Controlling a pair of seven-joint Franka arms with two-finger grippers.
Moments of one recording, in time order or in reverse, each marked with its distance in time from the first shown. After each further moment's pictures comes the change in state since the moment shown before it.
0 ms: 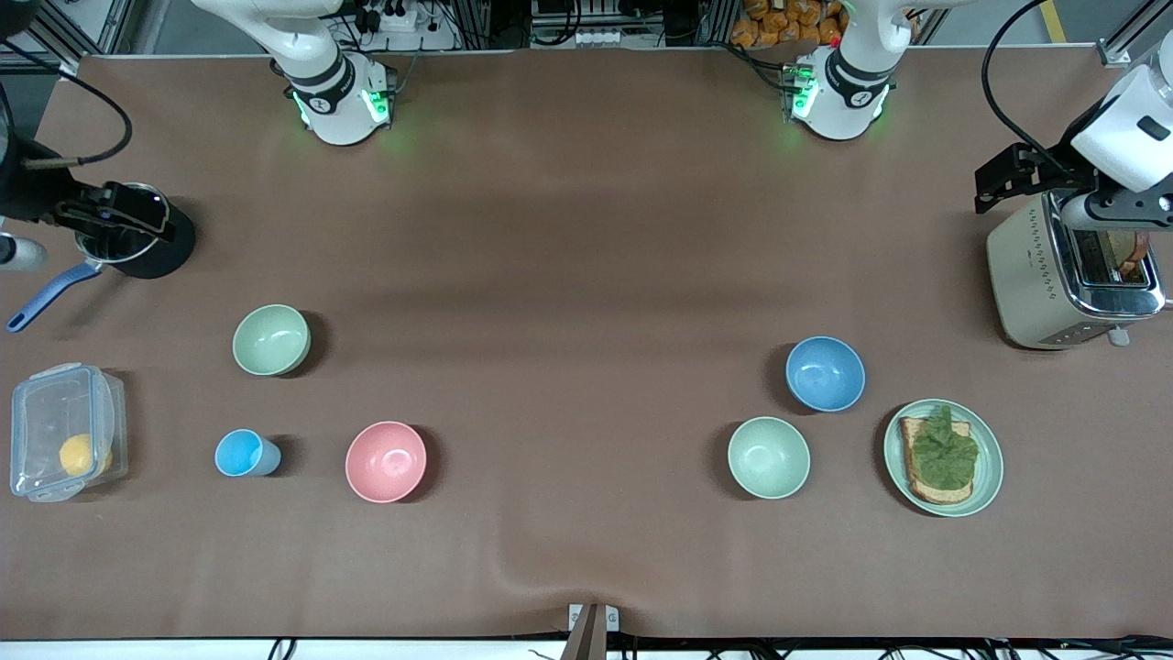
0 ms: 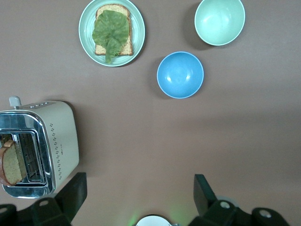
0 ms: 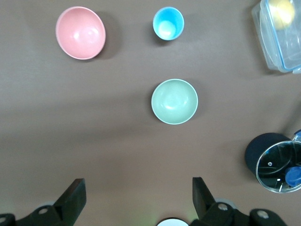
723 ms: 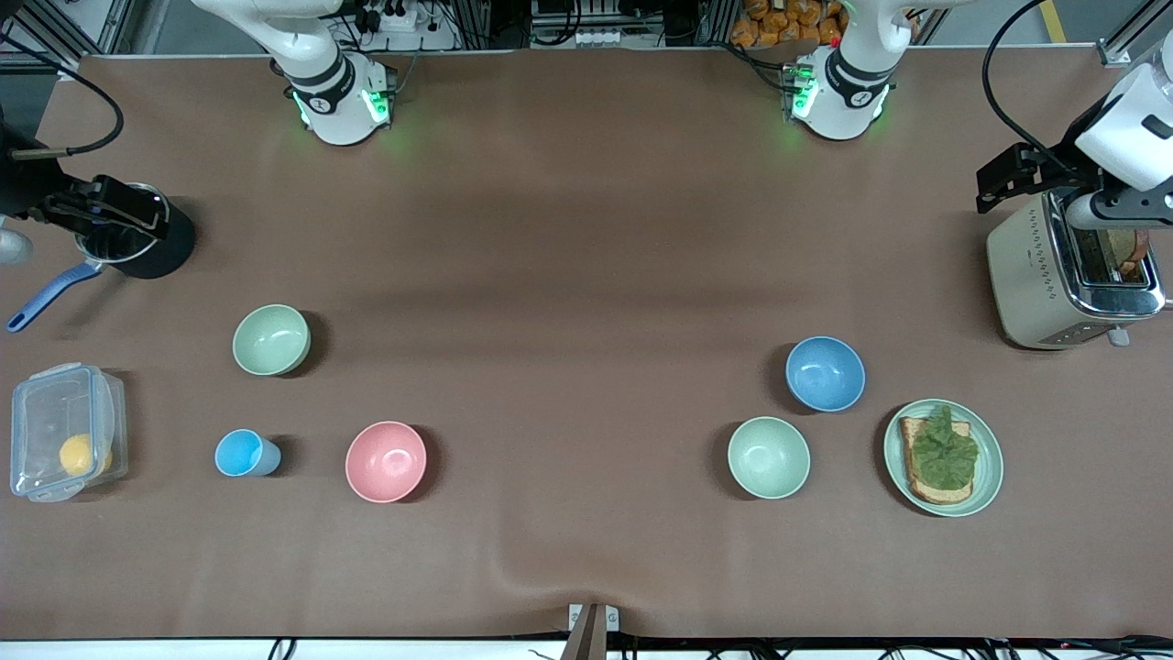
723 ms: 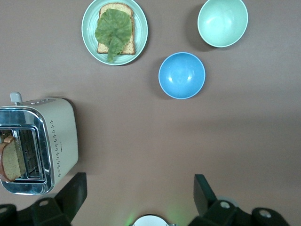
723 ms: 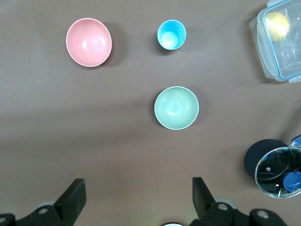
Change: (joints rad) left arm 0.003 -0.005 0.001 -0.004 0.000 -0.001 -0.024; right arm 0.015 -0.002 0.005 0.065 0.000 -0.018 0.000
